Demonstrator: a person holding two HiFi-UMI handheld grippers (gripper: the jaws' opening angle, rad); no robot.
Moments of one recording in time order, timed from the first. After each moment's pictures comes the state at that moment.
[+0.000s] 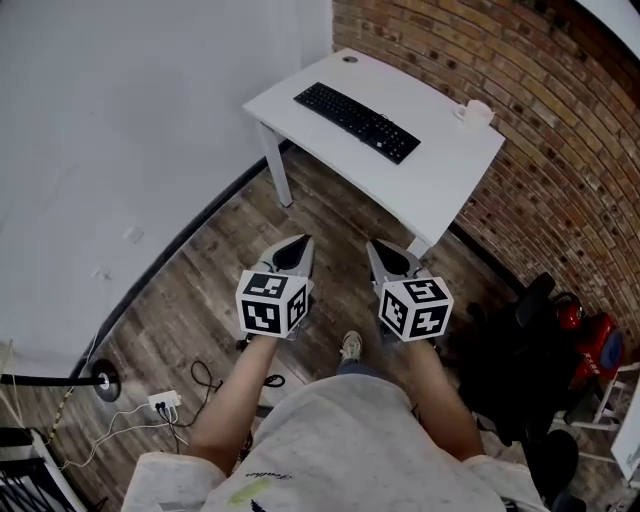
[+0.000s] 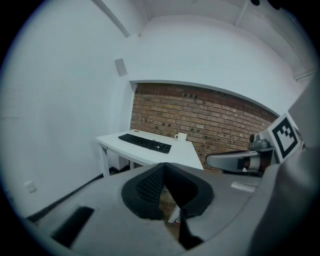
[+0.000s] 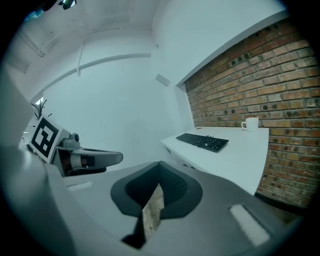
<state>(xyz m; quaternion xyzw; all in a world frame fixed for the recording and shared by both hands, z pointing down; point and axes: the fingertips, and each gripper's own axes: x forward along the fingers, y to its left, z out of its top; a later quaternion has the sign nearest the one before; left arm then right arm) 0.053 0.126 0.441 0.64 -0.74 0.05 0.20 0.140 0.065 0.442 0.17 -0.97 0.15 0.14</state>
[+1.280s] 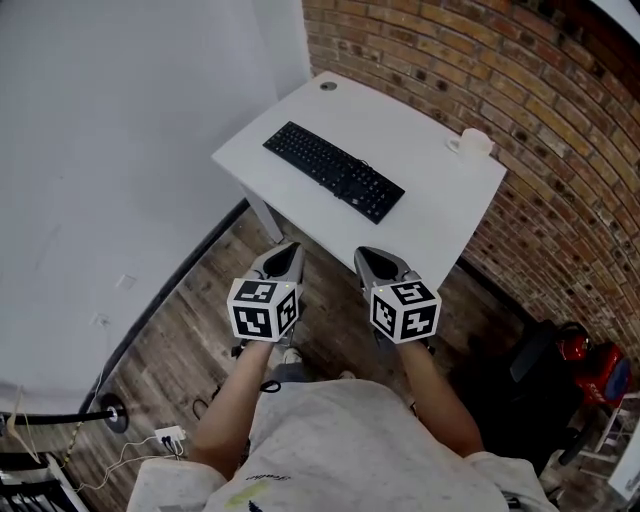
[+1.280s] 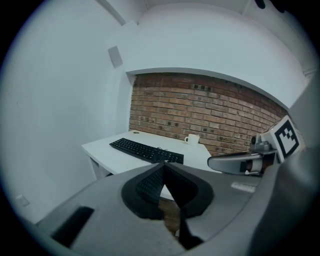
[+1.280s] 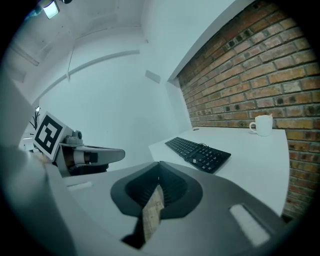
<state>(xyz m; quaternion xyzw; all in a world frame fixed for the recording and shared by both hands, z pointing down) -0.022 -0.076 0.439 0.62 -0.75 0.07 0.21 0.067 -0.135 0.448 0.14 -0.97 0.17 0.14</state>
